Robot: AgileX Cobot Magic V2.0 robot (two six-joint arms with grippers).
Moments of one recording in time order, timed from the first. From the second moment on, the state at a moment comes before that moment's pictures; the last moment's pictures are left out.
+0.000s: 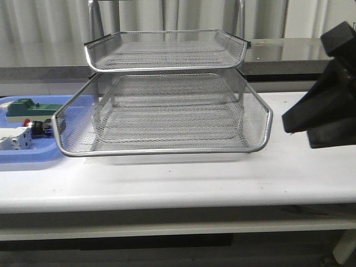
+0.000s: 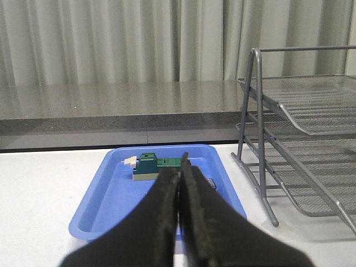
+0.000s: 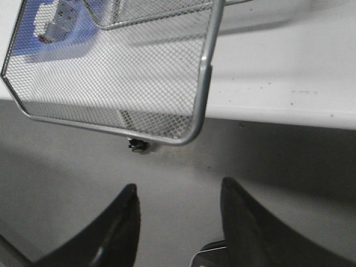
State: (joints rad) left arm -0.03 0.00 0.00 0.07 0.00 -0.07; right arm 0.10 1.19 -0.50 1.22 0.60 -0.90
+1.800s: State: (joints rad) left arm -0.03 0.00 0.00 0.07 0.00 -0.07; right arm 0.10 0.58 -0.67 -0.08 0.84 0.07
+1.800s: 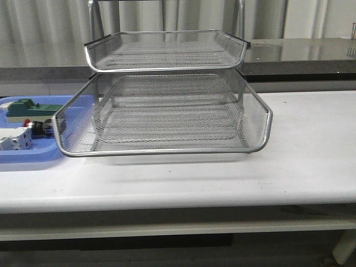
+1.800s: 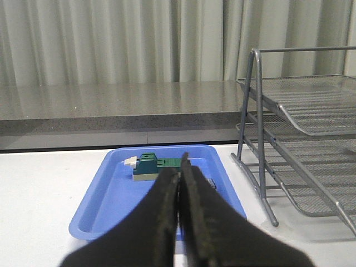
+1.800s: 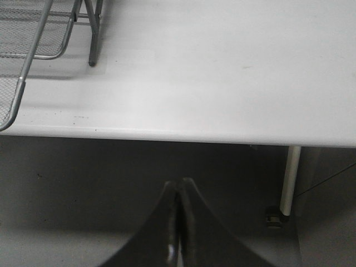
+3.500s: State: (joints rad) left arm -0.03 1.14 -0.98 -0.06 0.81 0.09; right arm 0.10 0.58 -0.67 -0.09 0.84 0.07
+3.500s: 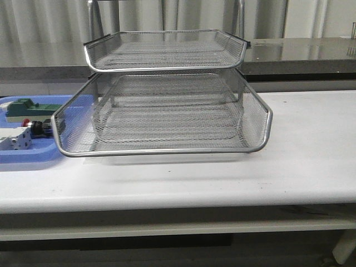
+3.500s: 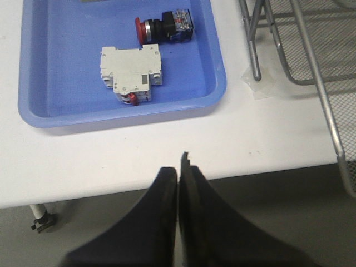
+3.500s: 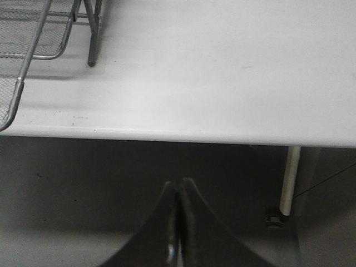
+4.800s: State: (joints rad) left arm -0.03 1.59 -1.41 -0.06 0.78 0.51; right arm 0.10 0.58 -0.67 -0.09 0.84 0.07
